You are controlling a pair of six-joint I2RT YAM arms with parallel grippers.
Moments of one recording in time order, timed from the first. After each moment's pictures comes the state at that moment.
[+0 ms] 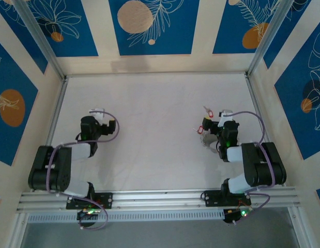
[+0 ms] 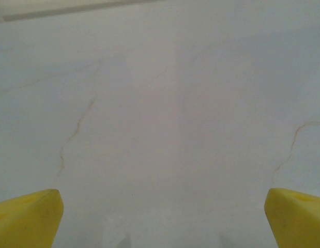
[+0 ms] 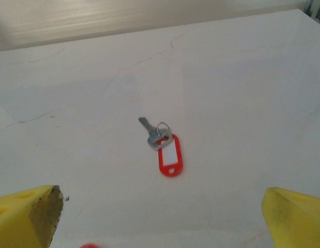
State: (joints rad) left arm -0.07 1.38 0.44 0.50 -0.01 0.06; right arm 0.03 1.41 0.27 0.80 0.01 0.13
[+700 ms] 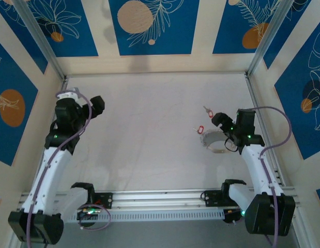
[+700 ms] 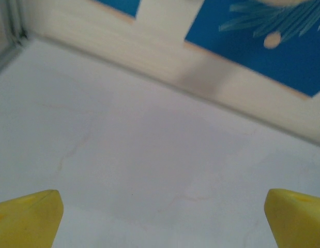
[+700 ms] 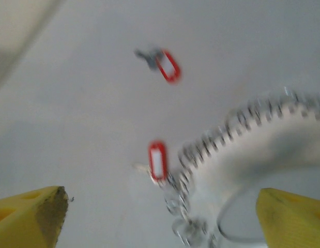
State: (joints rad) left arm -0.09 0.99 0.94 -0.42 0.02 -0.45; right arm -0.09 0.99 0.70 -0.55 -0.19 0.65
